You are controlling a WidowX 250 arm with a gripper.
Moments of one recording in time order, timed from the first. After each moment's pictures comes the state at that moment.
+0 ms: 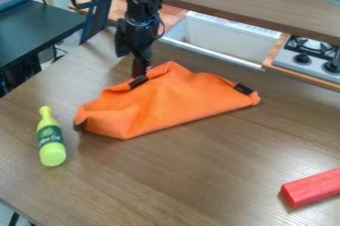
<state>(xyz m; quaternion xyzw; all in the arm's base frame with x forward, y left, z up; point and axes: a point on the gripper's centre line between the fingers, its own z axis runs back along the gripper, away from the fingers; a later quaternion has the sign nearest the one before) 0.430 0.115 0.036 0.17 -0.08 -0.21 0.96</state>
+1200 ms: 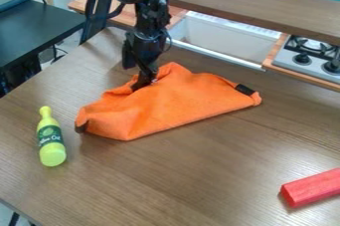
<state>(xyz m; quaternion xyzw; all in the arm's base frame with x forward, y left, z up) 0.432 0.105 0.011 0.16 -0.05 -0.23 0.96</state>
